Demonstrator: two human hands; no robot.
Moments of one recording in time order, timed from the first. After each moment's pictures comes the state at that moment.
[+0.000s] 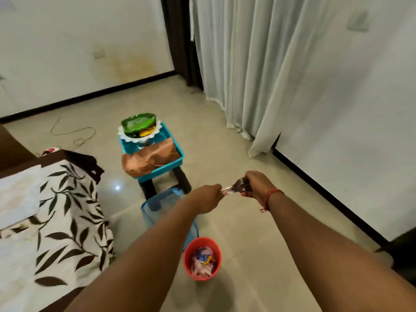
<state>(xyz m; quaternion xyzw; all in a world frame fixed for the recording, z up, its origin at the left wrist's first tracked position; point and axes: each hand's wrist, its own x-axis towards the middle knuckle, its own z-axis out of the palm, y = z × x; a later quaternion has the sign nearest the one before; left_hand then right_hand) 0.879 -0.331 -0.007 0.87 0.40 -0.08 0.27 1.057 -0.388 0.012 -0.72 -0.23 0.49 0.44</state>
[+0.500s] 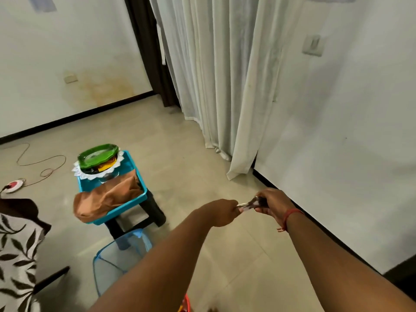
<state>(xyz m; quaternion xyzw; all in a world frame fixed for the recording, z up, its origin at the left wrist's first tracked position) 1.151 -0.287 -0.001 0.89 0.31 -0.13 0.30 1.319 -0.378 0.013 -0.71 -0.15 0.47 0.50</state>
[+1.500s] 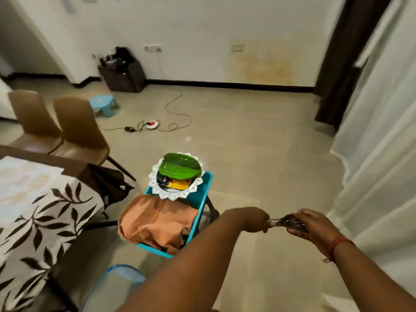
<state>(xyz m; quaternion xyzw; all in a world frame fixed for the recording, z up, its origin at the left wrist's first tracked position) 1.179 0.334 -0.038 0.69 0.58 -0.10 0.43 1.382 0.356 -0.042 -0.60 -0.40 0.65 0.24</state>
